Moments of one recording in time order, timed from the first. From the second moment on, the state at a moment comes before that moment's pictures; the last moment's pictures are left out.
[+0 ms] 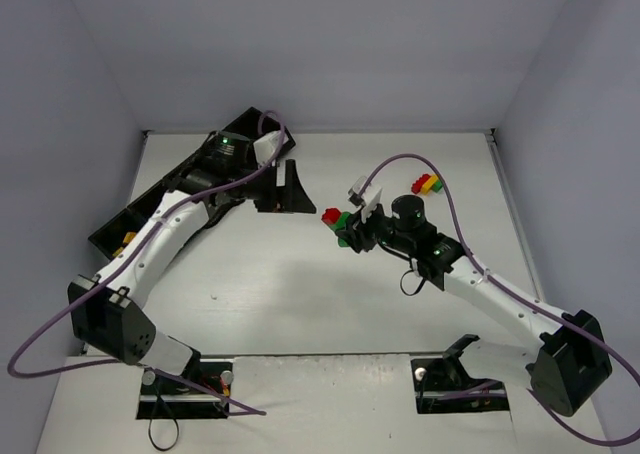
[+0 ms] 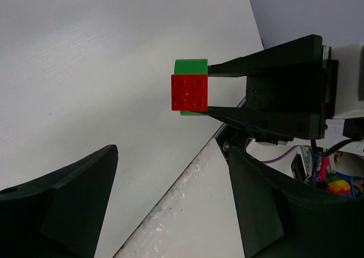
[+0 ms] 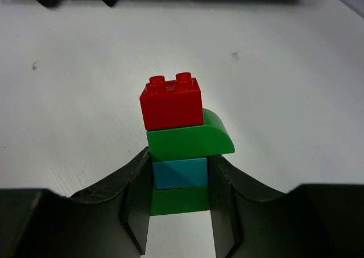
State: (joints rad) left arm -0.39 1.43 1.41 -0.67 0.69 -0.42; right arm 0.62 1.14 0.74 0.04 -0.29 -0.10
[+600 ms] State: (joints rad) left arm -0.55 1.63 1.55 -0.67 0.60 -0.45; right arm 0.62 1.14 0.75 0.05 -0.39 -0.19
